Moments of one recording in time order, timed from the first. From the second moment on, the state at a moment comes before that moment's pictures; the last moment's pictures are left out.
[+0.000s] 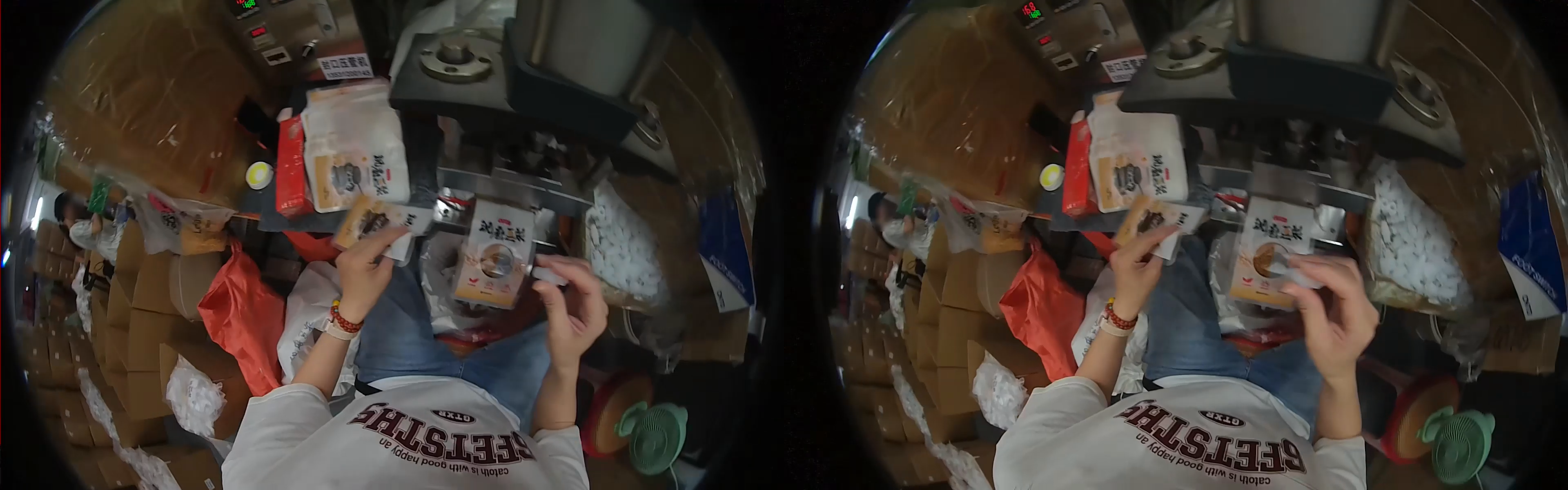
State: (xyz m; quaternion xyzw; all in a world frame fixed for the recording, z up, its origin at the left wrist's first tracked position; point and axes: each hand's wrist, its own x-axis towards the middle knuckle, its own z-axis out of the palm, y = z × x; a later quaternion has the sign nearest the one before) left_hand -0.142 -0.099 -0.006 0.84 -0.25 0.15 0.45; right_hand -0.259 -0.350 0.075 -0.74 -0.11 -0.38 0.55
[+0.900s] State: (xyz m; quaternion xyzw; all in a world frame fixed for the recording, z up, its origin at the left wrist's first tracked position) left_hand -0.165 -0.171 0.003 0.74 -0.20 -0.28 0.58; right_hand -0.247 -0.367 0.070 -0.88 -0.10 -0.31 0.34
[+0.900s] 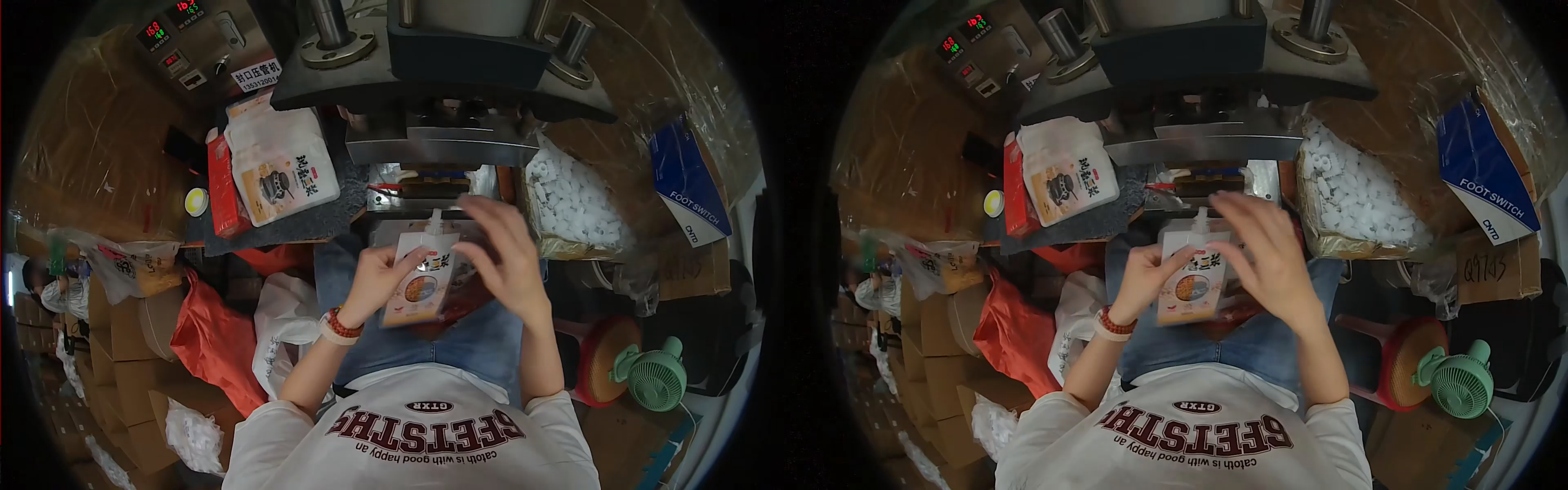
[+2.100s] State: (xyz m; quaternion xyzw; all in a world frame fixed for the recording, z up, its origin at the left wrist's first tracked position) left_hand -0.170 -0.132 0.041 0.82 -0.41 0.22 0.35; right_hand -0.254 -0.338 0.077 -0.91 -0.15 -0.34 0.20
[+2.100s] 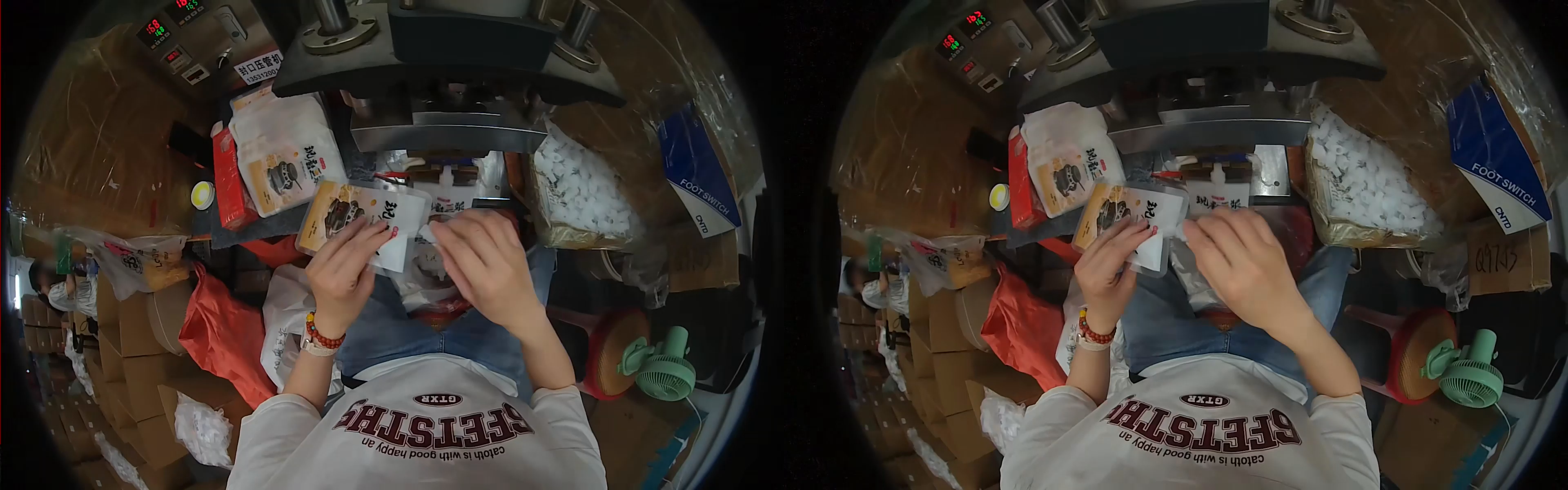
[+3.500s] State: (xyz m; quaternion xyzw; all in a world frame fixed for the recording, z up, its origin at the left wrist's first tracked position) left_hand -0.140 -0.103 0.011 0.86 -0.30 0.12 0.40; right_hand -0.259 -0.357 0.081 -0.85 -0.13 -0.35 0.38
